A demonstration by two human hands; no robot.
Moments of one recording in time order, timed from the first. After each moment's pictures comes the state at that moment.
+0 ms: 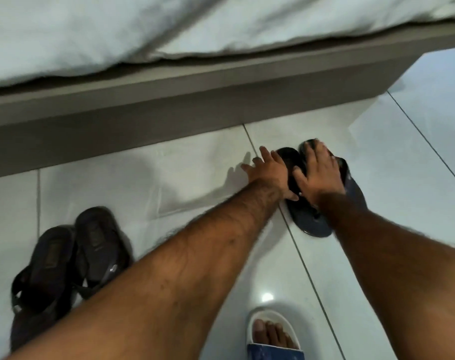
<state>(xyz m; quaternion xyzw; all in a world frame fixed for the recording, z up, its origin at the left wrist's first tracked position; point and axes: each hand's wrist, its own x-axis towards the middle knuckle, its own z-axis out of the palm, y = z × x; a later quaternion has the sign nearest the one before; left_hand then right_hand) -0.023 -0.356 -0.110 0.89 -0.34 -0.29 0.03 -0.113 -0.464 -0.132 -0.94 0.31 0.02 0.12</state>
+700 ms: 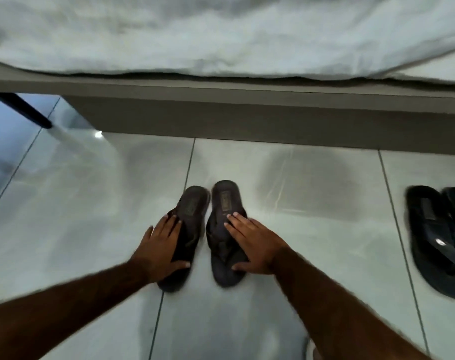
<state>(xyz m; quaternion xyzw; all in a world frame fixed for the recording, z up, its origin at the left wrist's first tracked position) -0.033 0.198 -0.153 0.95 -0.17 -0.27 -0.04 -0.052 -0.092 -0.181 -0.93 -0.29 0.20 0.10</state>
